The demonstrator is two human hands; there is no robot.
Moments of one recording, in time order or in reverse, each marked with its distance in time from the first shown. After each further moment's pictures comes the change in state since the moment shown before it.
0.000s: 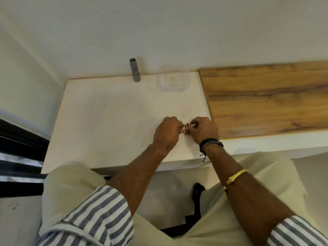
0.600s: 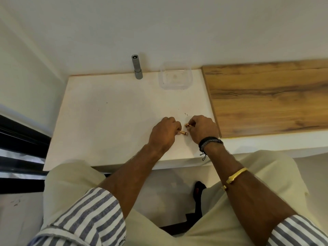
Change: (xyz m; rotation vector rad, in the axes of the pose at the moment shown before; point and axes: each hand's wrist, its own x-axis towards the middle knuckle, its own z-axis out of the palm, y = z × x) left_hand -0.008 -0.020 0.000 0.124 -0.040 0.089; right_hand -0.003 -0.009 0.005 -0.163 -0.042 -0.080
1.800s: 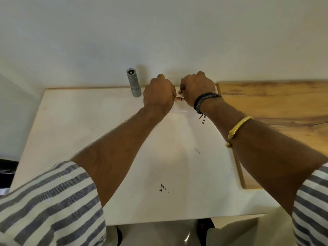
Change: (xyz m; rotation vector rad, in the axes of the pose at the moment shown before) left_hand 0.195 -0.067 -0.079 0.010 0.154 -0.323; right_hand 0.224 -0.104 -0.026 -0.467 0.114 -0.324
